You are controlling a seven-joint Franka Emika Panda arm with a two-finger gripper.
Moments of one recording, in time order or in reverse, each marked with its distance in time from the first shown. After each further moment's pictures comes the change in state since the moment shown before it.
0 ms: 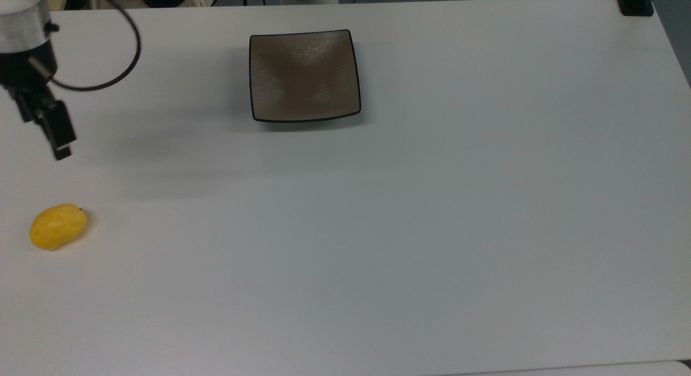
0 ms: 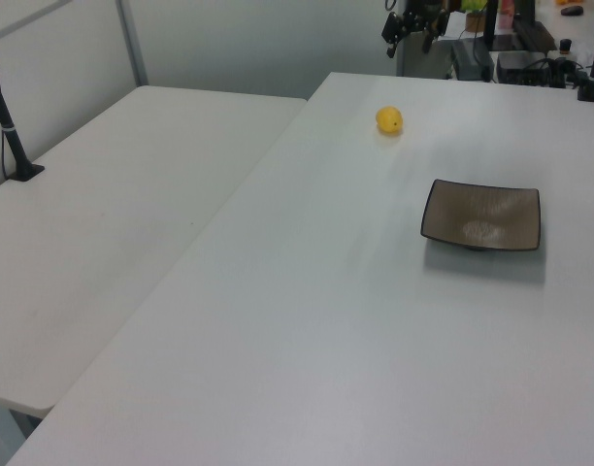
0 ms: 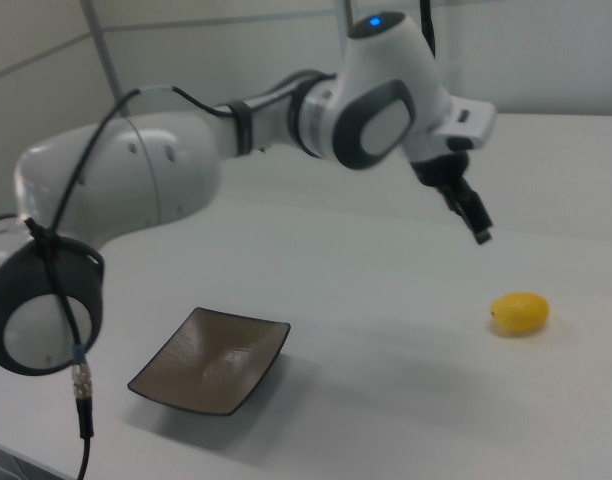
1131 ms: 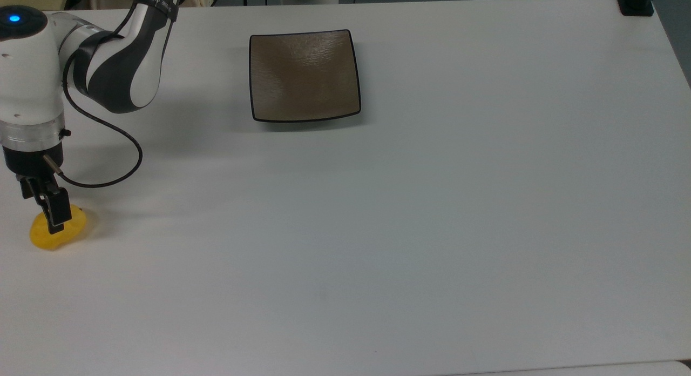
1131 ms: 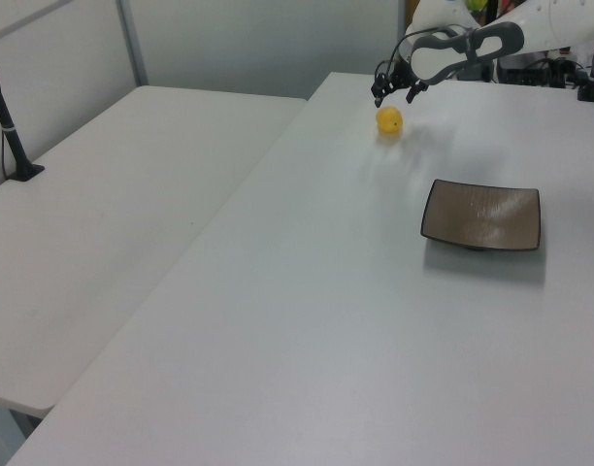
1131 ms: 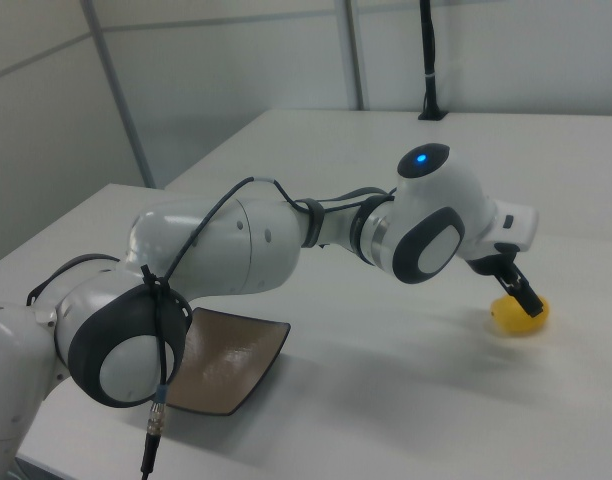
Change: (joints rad) arm -0.062 0.289 0.013 0.017 0.000 0.410 -0.005
